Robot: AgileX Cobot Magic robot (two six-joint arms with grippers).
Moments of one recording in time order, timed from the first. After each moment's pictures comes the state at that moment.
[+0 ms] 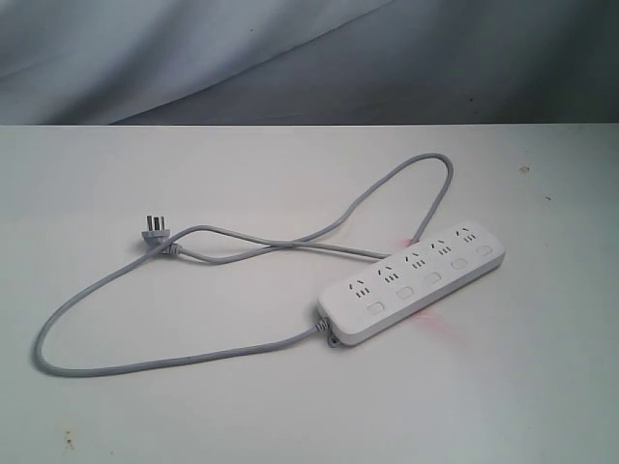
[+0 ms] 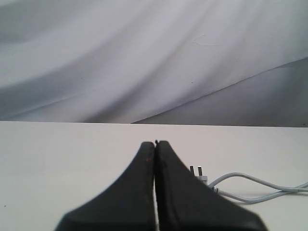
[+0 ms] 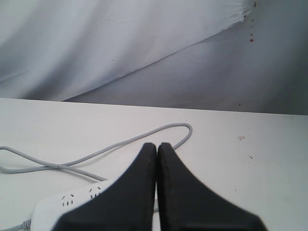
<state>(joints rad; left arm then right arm) -0.05 0.01 0.00 -0.02 0.11 -0.03 0.37 0.35 -0.11 0.12 -0.03 -0.07</state>
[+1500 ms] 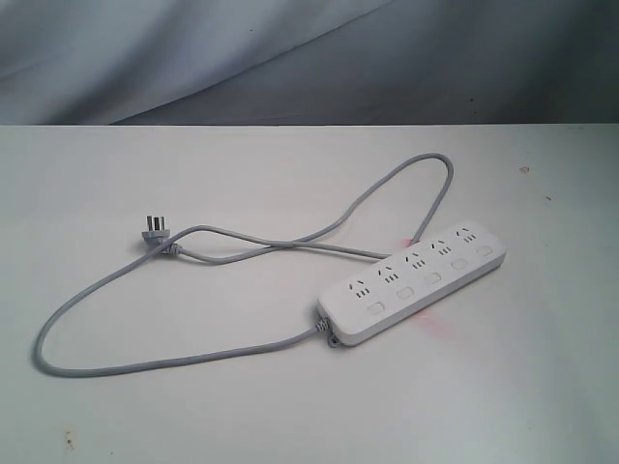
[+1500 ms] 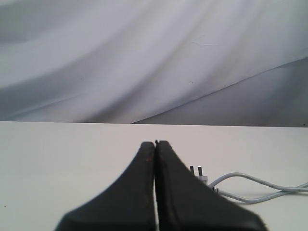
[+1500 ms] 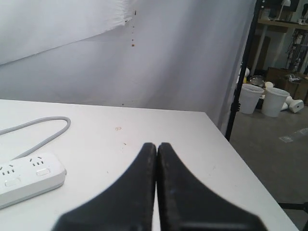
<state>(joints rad) -0.05 0.01 0.00 -0.02 0.11 -0.02 -0.07 0.00 -0.01 0.09 0.16 -0.24</state>
